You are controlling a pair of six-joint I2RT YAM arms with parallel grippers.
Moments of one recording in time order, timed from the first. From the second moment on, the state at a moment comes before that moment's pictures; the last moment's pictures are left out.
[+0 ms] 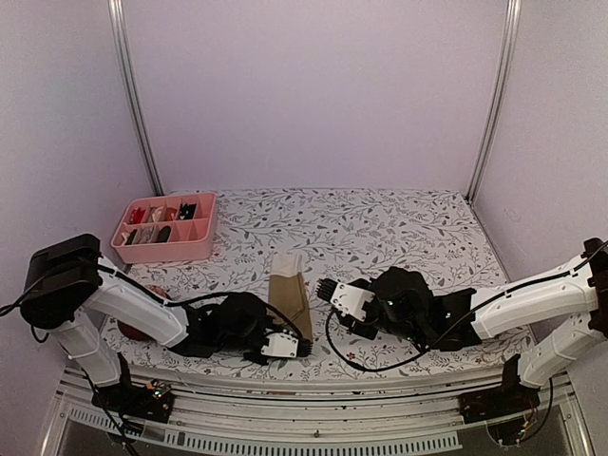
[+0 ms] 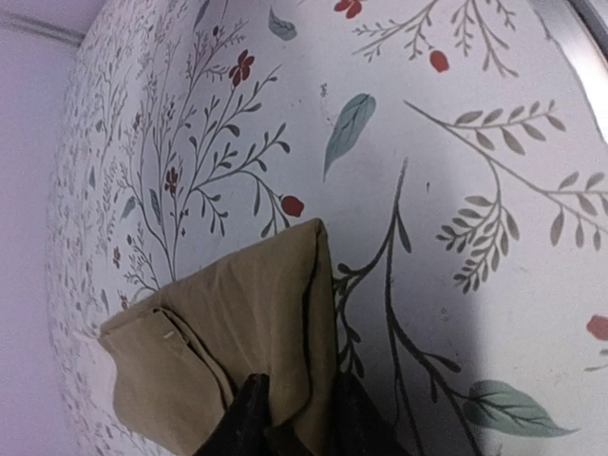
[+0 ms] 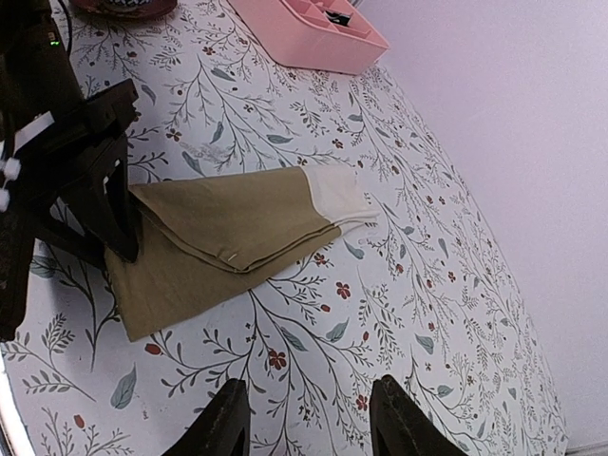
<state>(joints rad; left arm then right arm) -1.12 1.66 0.55 0.38 -0.12 0.85 1.19 1.43 0.70 0.23 0.41 -0.41</state>
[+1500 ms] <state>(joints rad) -0.68 1.90 1.09 -0.42 0.57 0.65 1.21 1.84 0.91 0.31 0.18 -0.60</state>
